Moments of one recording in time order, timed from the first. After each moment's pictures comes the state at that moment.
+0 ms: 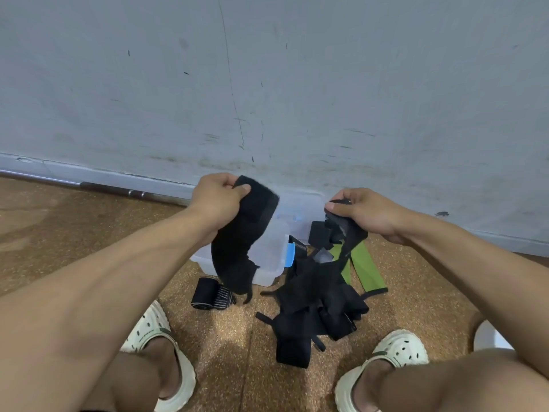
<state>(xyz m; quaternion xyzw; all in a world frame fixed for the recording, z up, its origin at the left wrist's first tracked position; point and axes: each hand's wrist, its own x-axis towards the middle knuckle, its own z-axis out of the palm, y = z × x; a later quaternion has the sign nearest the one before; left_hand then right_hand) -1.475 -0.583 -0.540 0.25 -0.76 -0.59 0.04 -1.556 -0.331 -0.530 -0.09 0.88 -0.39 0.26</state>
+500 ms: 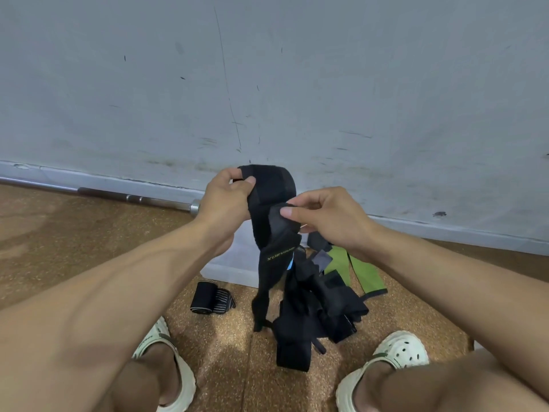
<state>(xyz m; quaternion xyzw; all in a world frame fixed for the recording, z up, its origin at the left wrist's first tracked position) -1.478 -0.563 -0.539 0.21 -0.65 -0.73 0.07 -1.515 -0.378 -0.526 -0.14 0.80 -0.54 0.21</state>
